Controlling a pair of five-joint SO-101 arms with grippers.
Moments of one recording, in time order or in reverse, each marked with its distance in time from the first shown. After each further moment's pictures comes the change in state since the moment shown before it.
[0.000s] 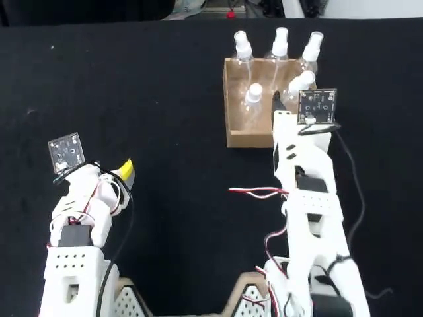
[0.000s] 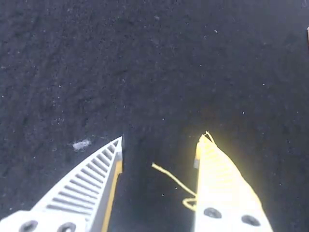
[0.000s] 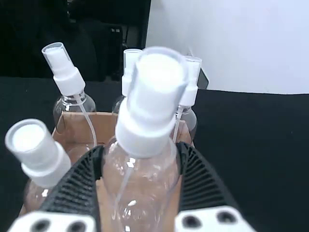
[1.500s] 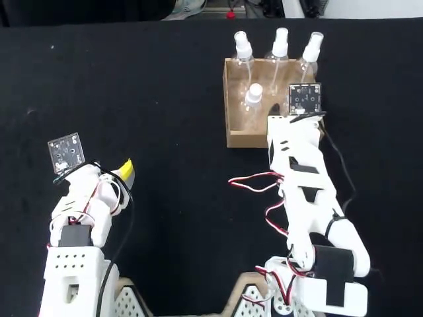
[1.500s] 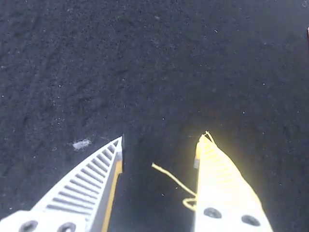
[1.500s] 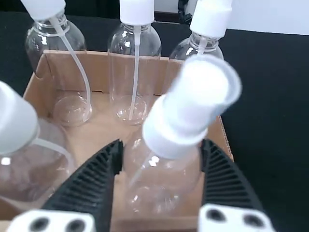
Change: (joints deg) left arm 0.0 0.0 0.0 0.0 0.0; right arm 0.0 20.0 -5.7 -2.9 0.0
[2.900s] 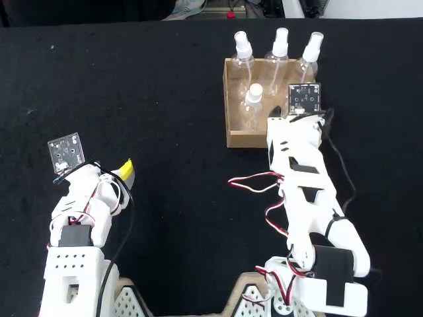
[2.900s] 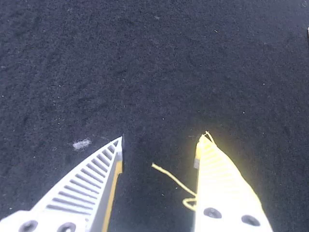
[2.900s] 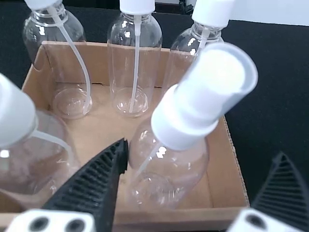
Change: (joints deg) left arm 0.0 0.0 0.0 0.0 0.0; right arm 0.0 0.0 0.0 1.7 -0.1
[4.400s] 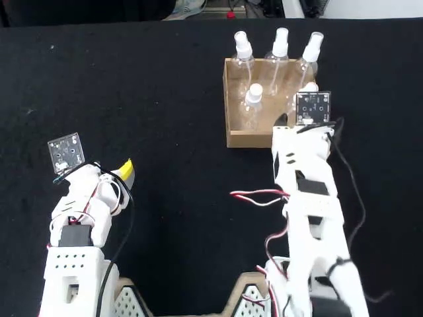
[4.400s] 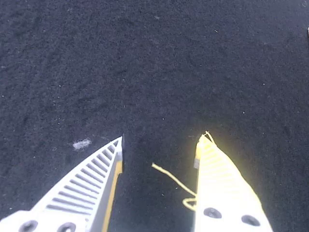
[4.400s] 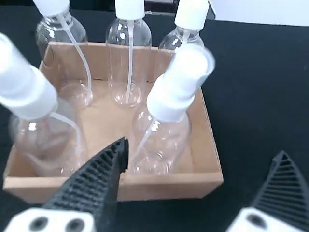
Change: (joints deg) left arm 0.0 0.0 0.0 0.0 0.0; right arm 1.1 -24.4 7.7 16.5 0.0
